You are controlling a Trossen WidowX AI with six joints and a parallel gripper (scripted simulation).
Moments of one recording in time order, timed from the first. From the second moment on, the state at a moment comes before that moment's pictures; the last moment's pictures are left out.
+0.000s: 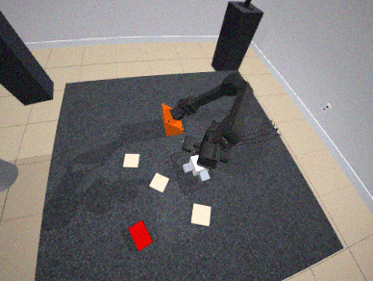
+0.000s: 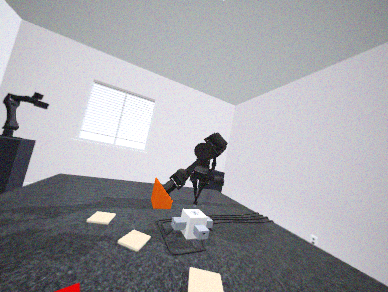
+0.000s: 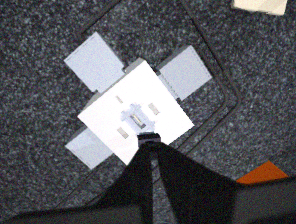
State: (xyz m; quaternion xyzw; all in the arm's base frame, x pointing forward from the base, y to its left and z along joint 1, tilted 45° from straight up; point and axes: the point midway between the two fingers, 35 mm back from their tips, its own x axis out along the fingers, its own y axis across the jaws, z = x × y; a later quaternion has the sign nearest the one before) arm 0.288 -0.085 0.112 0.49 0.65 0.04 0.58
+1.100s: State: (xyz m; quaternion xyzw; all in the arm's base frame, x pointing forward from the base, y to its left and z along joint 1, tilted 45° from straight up) arm 0.288 -0.085 0.112 0.20 0.57 0.31 0.73
